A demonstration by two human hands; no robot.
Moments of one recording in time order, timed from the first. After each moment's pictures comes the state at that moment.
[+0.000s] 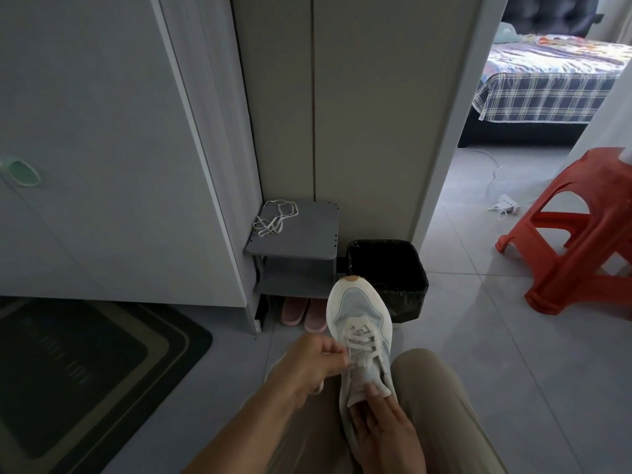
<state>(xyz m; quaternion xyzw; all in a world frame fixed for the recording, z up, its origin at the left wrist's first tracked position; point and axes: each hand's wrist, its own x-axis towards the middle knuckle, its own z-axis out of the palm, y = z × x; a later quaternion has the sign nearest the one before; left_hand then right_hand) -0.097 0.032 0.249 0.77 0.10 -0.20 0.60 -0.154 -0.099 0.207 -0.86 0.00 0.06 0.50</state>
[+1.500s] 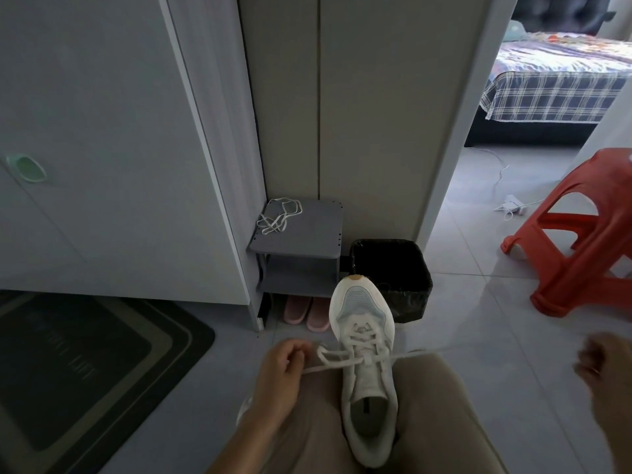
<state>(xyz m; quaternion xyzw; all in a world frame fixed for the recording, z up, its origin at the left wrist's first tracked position) -0.113 0.062 0.205 0.84 0.10 0.05 0.53 -0.097 -0.320 0.253 -0.71 0.29 -0.19 0.61</state>
